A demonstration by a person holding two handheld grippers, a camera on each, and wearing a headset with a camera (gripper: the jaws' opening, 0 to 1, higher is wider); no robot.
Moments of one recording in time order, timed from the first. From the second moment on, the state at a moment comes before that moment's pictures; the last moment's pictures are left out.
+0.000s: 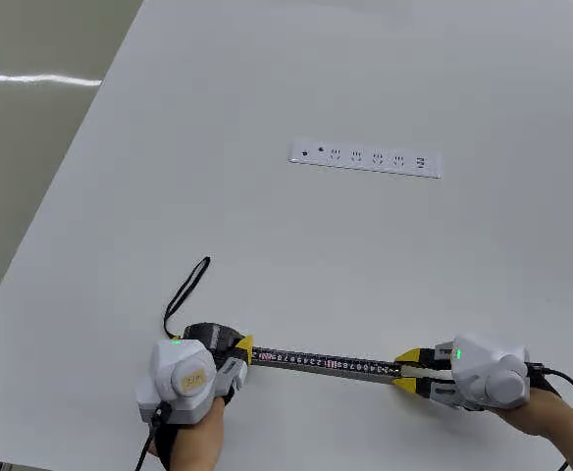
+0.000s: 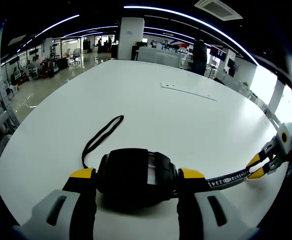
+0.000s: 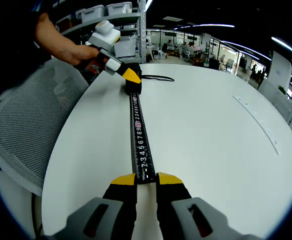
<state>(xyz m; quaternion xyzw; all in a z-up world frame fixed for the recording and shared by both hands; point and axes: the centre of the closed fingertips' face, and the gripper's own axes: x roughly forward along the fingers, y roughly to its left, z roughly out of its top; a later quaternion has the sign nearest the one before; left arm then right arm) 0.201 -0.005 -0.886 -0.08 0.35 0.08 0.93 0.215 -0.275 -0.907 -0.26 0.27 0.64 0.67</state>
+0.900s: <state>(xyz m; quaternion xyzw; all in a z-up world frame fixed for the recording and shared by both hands) 0.200 -0.005 -0.887 -0.07 0.35 0.08 0.93 0.215 -0.268 -0.904 -0.26 0.27 0.64 0.67</state>
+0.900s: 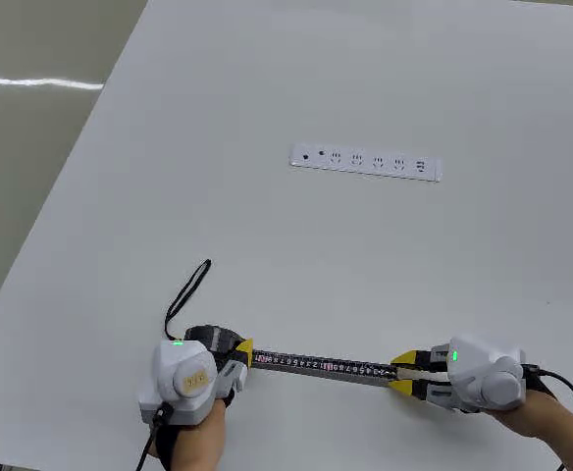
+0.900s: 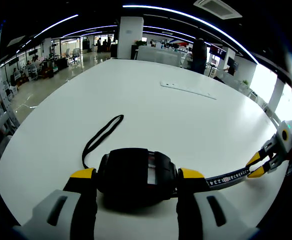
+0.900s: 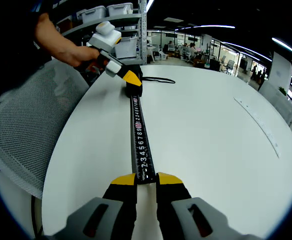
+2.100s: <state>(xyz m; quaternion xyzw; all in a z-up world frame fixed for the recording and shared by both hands) 0.200 -0.005 -0.886 -0.07 0.35 0.07 0.93 0.214 -0.253 -0.902 -0.26 0.26 0.65 0.67</state>
